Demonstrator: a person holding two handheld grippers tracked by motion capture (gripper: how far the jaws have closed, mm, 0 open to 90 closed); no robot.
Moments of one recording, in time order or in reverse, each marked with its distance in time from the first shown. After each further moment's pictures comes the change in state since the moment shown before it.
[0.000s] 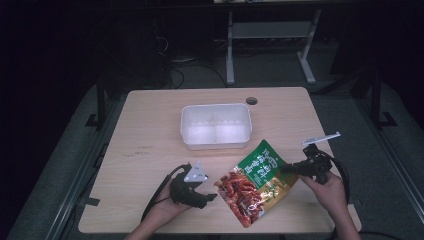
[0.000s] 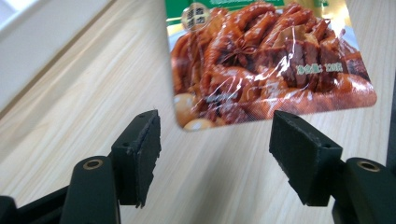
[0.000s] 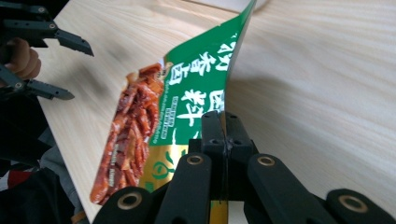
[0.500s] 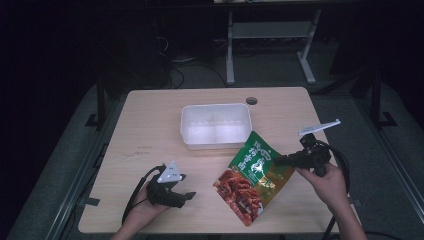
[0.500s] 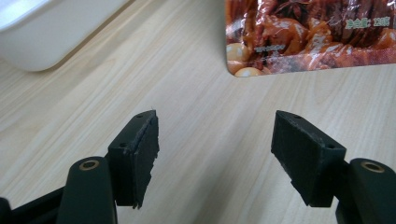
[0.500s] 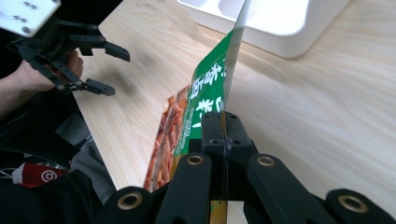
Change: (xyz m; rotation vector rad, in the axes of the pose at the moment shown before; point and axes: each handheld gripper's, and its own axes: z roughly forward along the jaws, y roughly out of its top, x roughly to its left) left arm 0.022 -0.041 -0.029 -0.018 0.064 -0.073; right arm 0.044 0.036 -0.021 -0.022 0.048 -0.082
